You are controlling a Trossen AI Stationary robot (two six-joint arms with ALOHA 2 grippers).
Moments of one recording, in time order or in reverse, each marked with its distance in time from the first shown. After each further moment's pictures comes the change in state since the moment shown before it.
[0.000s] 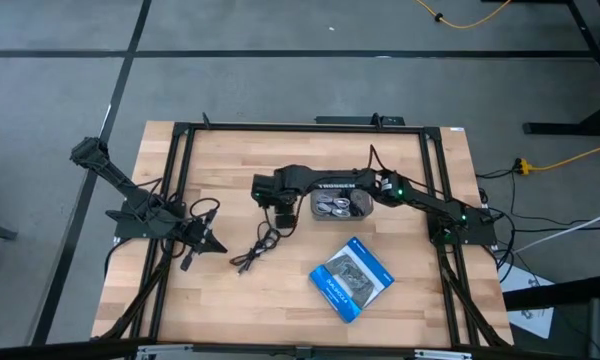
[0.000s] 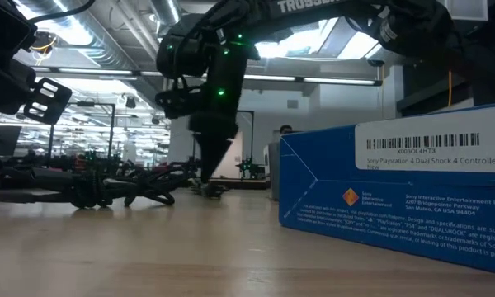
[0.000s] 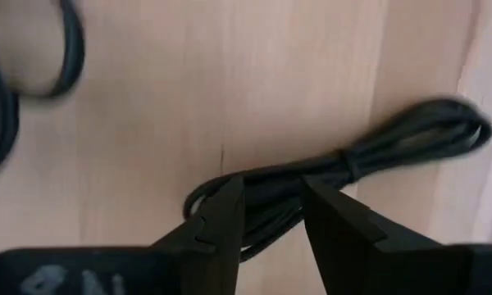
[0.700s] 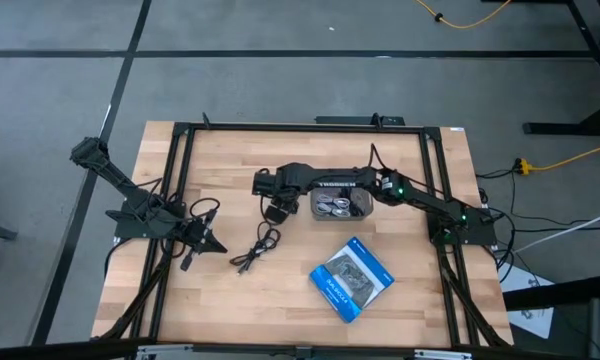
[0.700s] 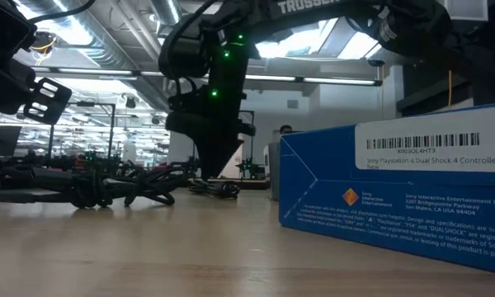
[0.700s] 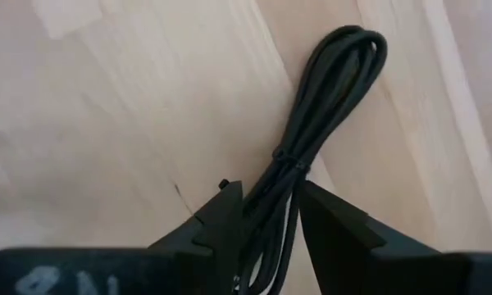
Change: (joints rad) left arm 0.000 0.000 0.000 -0.001 0.003 0.001; right arm -0.012 -0.006 -0.001 -0.018 0.087 0.508
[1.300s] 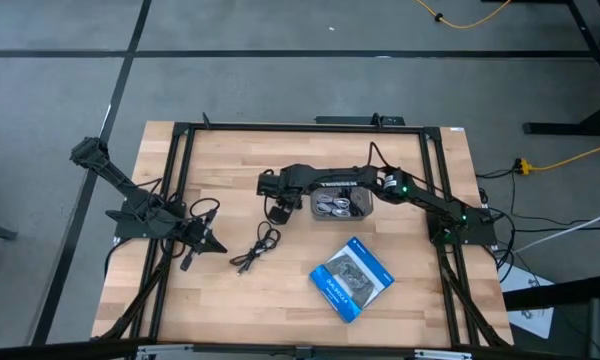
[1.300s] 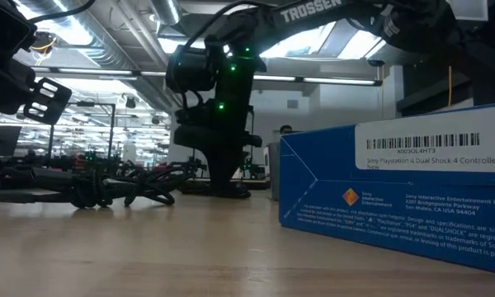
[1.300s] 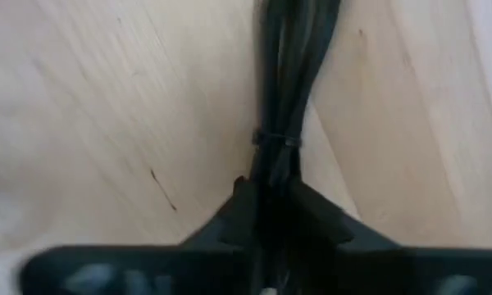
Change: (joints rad) left arm 0.000 0.000 0.000 0.000 0.000 -0.001; right arm -0.003 -0.013 -0.169 0.085 -0.049 0.014
